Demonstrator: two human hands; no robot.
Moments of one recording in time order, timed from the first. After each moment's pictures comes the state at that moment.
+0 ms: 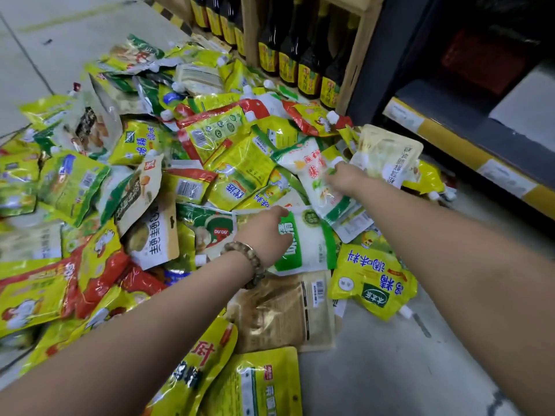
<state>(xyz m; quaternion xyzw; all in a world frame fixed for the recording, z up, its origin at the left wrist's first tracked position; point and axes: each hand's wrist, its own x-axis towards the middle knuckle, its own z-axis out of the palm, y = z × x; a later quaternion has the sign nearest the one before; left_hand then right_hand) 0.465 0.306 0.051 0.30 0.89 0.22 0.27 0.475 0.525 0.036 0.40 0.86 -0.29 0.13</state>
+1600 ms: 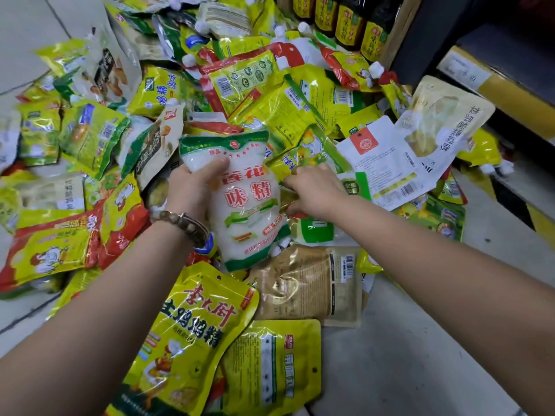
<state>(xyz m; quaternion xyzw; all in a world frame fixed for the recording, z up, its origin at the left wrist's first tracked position) 0.412 0.223 0.036 -0.09 0.65 0.72 0.22 0.475 0.403 -0.005 0.02 0.99 -0.03 0.12</state>
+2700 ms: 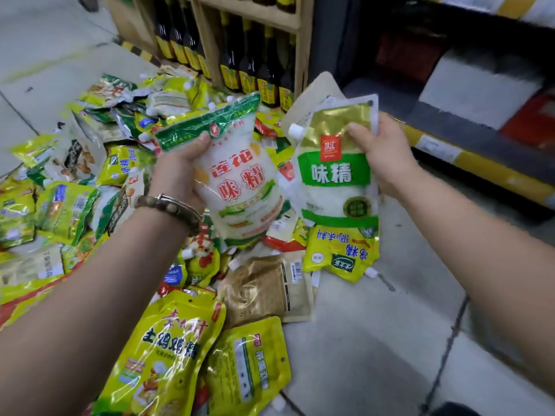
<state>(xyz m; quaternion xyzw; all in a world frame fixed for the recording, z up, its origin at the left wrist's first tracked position) 0.464 0.285 0.160 0.01 0.54 0.78 0.32 0.615 0.501 0.147 0.33 0.74 -0.51 -0.30</state>
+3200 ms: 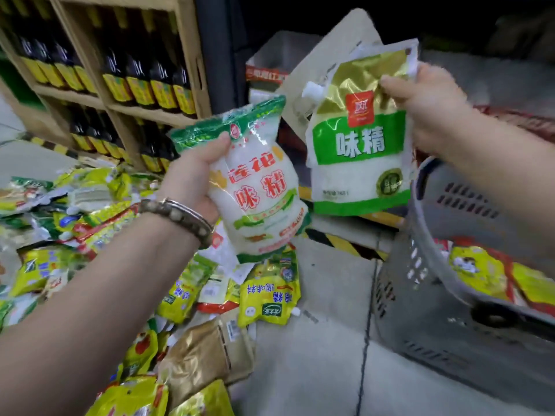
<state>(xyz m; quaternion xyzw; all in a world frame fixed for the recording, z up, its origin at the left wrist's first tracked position) 0.579 0.376 0.323 0.18 0.44 0.74 0.49 0.771 0.547 0.385 0.33 0.66 -0.53 -0.42</state>
